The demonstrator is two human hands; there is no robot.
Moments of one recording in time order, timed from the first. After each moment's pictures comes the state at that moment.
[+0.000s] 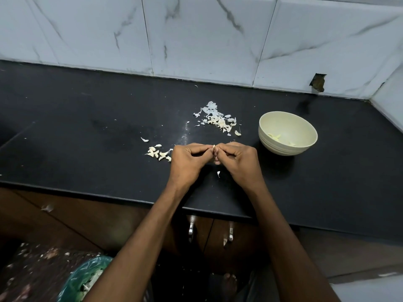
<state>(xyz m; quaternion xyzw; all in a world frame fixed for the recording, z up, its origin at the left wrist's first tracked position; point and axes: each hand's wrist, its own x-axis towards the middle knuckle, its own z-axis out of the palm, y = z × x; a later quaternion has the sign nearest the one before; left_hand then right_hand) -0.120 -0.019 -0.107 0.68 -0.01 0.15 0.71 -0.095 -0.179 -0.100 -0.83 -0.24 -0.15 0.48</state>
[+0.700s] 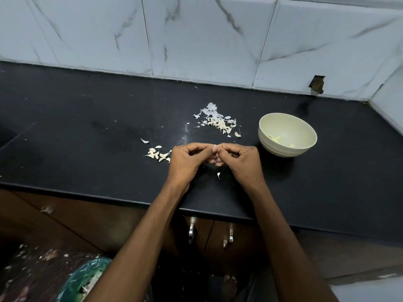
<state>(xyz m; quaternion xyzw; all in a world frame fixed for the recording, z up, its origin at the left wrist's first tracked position) -0.119 -0.018 -0.102 0.61 0.00 0.09 0.78 -0.099 -0.177 -0.095 -0.74 -0.17 -0.06 0.65</state>
